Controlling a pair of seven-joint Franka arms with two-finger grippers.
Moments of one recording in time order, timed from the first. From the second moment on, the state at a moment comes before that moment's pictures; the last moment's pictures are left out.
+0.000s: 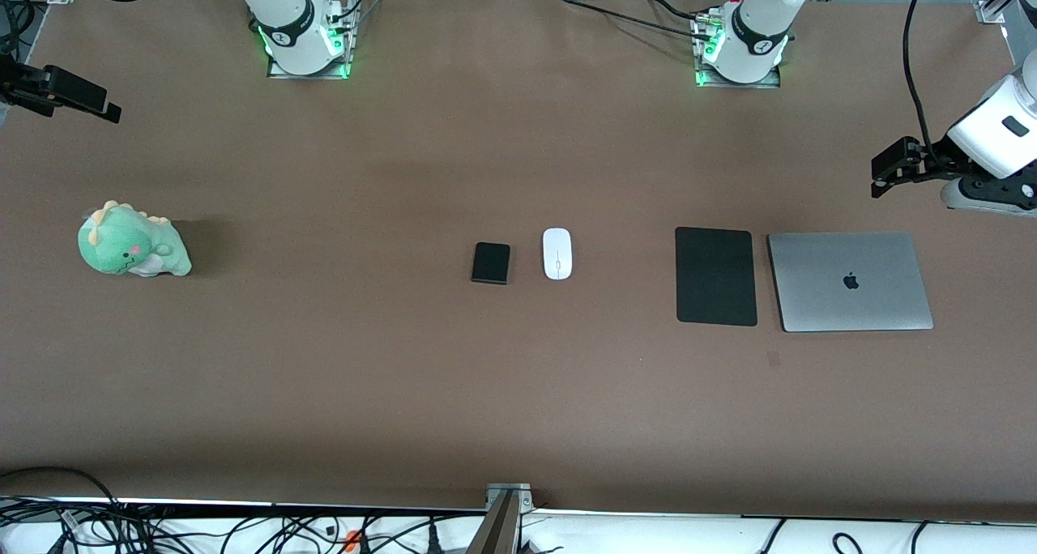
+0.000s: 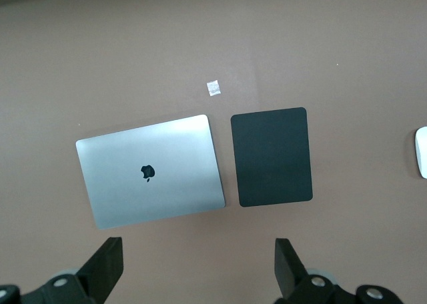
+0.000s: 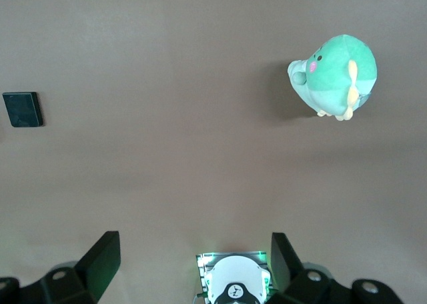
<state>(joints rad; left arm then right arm) -0.06 0.02 0.03 -1.63 0.05 1.66 0.12 0.04 -0.02 -0.12 -1.53 0.07 1.32 0.06</state>
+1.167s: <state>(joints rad) -0.05 0.02 0.00 -1.62 0.05 1.61 0.10 0.06 0.01 -0.11 -1.53 0.07 1.28 0.06</state>
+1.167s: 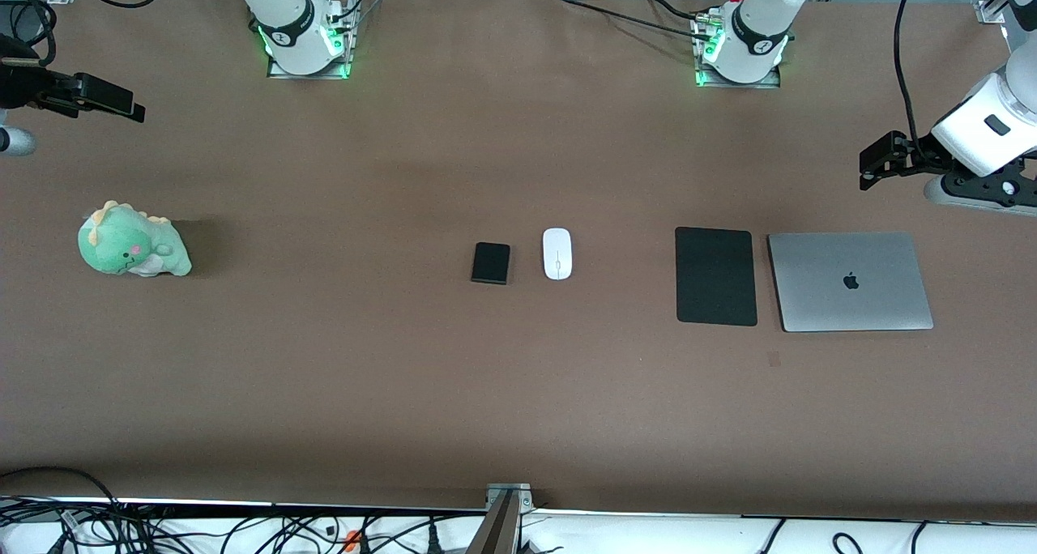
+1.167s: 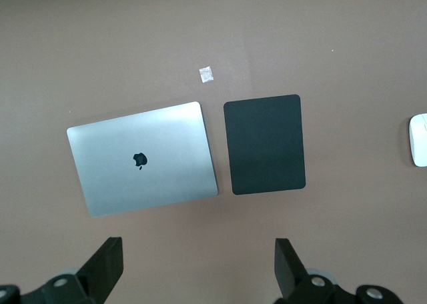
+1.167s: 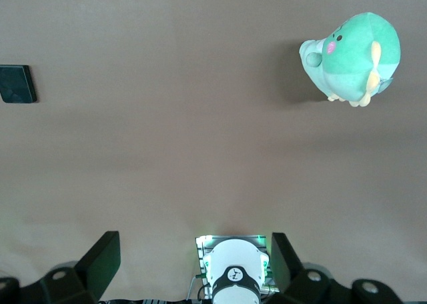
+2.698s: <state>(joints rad) -0.50 0.53 -0.14 -1.63 -0.08 2.06 -0.59 0.21 0.28 -0.10 -1.54 0.15 1.49 0.14</state>
